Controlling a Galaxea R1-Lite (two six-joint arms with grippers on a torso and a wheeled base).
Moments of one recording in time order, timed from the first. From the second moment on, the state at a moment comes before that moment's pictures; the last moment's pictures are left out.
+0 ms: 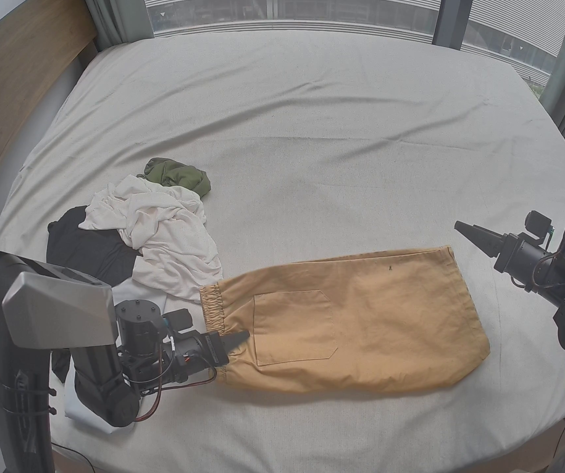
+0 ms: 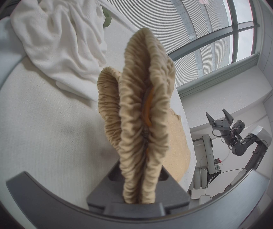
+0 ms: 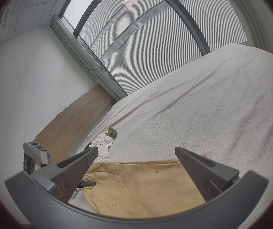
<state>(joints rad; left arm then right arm) -0.39 2.32 -0.43 -1.55 -0.40 -0.64 0.00 1.82 -0.46 -1.37 0.62 0.41</state>
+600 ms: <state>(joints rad) -0.34 2.11 -0.18 -1.55 -0.35 -0.61 0.00 1.84 -0.45 -1.37 0.62 0.41</state>
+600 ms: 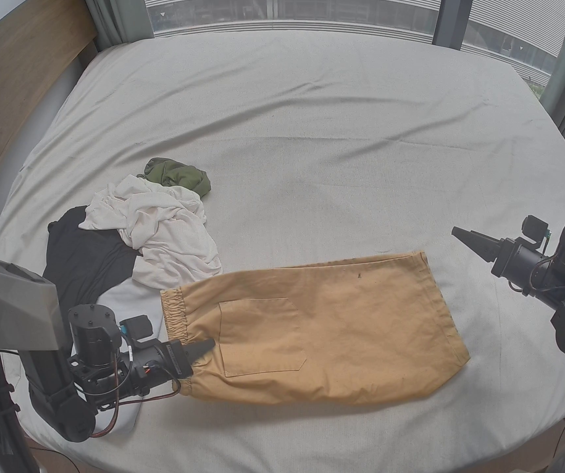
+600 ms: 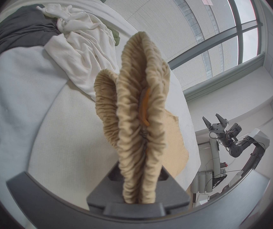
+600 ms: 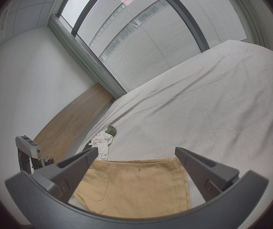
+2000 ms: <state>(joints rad) -0.15 1.98 -0.06 -1.55 -0.59 -0.56 0.04 1.85 -0.43 -1.37 0.62 0.41</state>
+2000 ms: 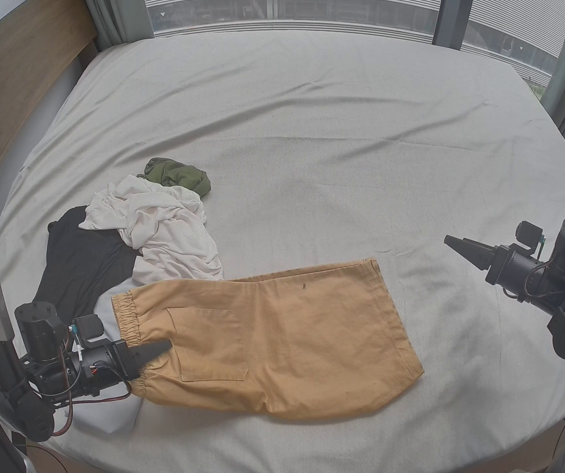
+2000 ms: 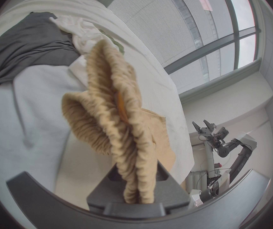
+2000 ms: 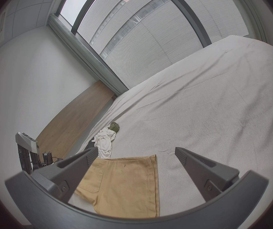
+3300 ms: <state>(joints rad) -0.60 2.20 -0.55 -1.54 -0.49 -0.63 0.03 1.88 -0.43 -1.42 0.62 0.41</state>
